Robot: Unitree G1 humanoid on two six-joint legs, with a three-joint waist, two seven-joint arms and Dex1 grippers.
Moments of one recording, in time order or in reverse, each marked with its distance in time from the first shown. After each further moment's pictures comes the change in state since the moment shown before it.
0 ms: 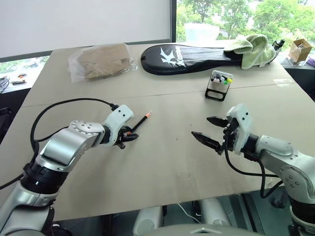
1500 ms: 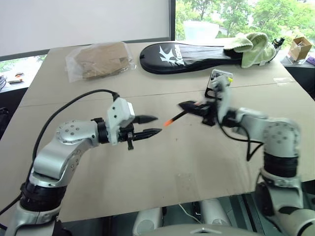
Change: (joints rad) left arm 0.124 -0.141 0.259 -0.147 -0.138 -0.498 -0.308; right arm -0.351 0.013 -0.115 0.281 0.235 0.124 -0.133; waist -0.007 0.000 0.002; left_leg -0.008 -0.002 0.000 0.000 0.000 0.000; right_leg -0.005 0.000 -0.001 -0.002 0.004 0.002
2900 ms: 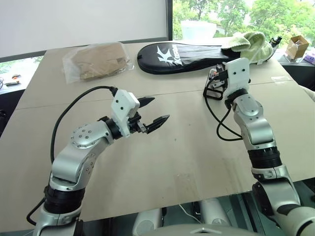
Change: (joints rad) left arm 0.018 -0.174 -0.027 -0.092 0.071 0.018 0.255; right arm -0.079 0.148 0.246 0.463 -0.944 -0.908 -0.171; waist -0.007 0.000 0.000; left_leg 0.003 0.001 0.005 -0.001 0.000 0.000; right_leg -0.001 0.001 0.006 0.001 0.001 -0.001
